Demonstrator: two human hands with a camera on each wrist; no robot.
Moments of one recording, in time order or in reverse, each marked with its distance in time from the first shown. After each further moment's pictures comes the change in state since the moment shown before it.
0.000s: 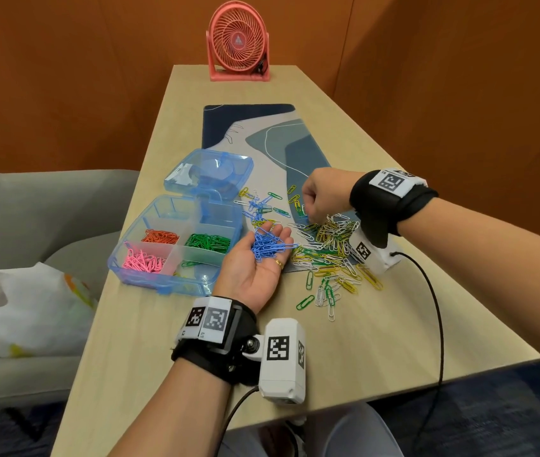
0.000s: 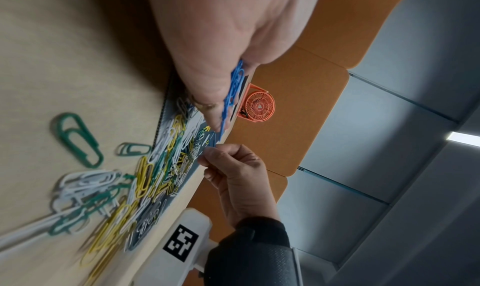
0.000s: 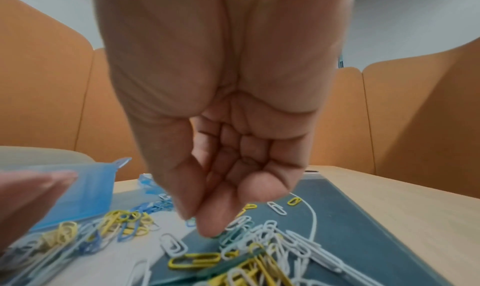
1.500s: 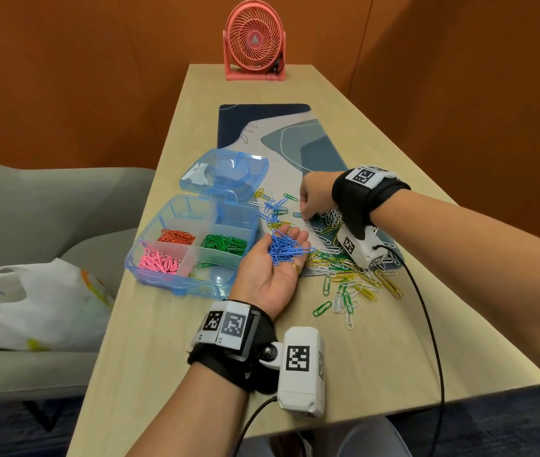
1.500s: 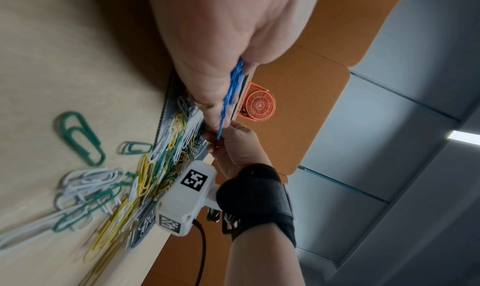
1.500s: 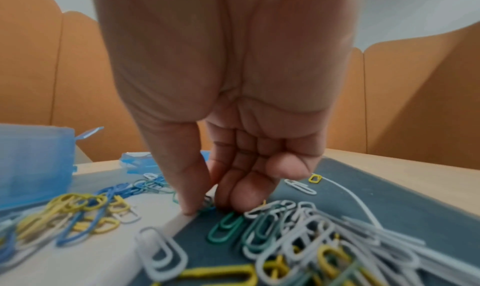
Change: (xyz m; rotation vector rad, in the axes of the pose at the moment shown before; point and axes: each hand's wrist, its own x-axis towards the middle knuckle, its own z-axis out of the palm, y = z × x) left_hand 0.003 0.001 -0.001 -0.005 0.014 -0.019; right_hand 0.054 -0.018 0.011 -0.099 -0.043 0.053
